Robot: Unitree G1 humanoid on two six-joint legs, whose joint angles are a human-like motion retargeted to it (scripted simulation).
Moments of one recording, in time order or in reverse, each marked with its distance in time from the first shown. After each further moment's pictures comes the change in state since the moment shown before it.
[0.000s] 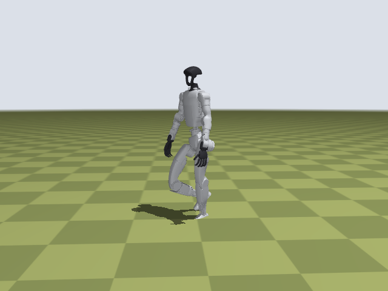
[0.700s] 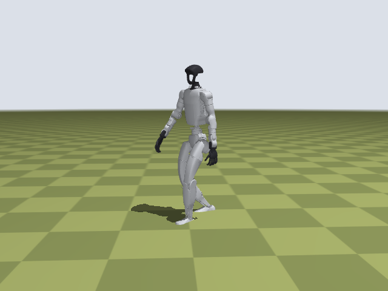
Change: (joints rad) left arm 0.149 -0.064 0.012 0.085 0.052 -0.005 -0.057; right arm -0.121 -0.036 0.073 -0.141 -0.040 -0.058 -0.037; waist 0.168 0.170 -0.004; left_leg -0.419 0.424 0.104 0.277 -0.074 -0.162; right_leg 0.296 0.319 -0.232 -0.719 -0.378 -0.078
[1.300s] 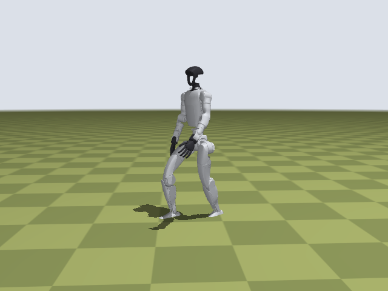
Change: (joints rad) left arm -0.367 0.143 -0.014 -0.284 -0.107 -0.076 0.113; right arm 0.138 0.117 0.051 0.057 -0.099 0.028 0.079; waist -0.113 0.012 0.052; left_leg 0.665 -0.268 -0.239 -0.218 -0.114 0.175; right_leg -0.475 -0.037 0.237 0.019 0.438 0.196
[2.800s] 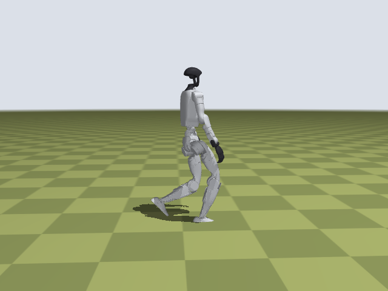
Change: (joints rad) left arm 0.099 -0.166 -0.249 0.176 0.184 0.021 -0.016; right arm -0.035 -0.113 -0.003 -0.001 0.008 -0.037 -0.163; waist 0.060 0.297 -0.009; left_leg -0.331 0.439 -0.249 1.035 0.126 -0.198; right_leg 0.210 0.236 -0.394 -0.074 0.017 -0.176
